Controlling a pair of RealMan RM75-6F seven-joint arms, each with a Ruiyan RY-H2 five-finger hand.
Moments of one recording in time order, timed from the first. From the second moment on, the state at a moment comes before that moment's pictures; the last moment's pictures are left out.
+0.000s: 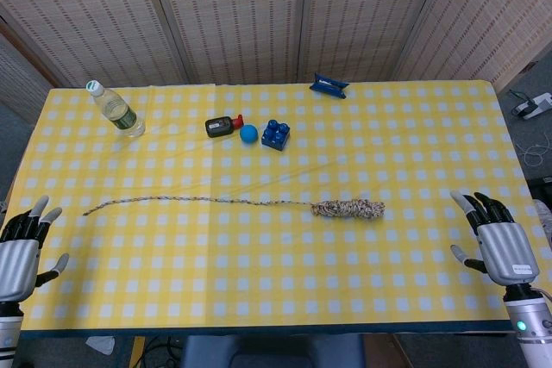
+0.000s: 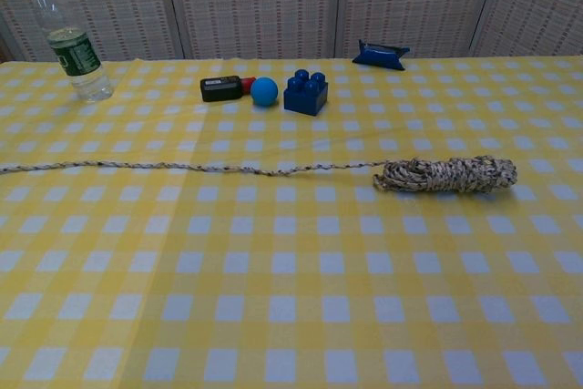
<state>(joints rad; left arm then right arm) -0.11 -1.13 -0.07 -1.67 1.42 1.47 0.21 0.13 -1.08 0.06 -1.65 -1.51 1.41 -0.08</state>
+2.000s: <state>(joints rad) -0.12 -1.14 -0.05 -1.64 1.40 1.42 0.18 0.66 -1.47 0.13 -1.39 -1.17 0.82 -0.37</state>
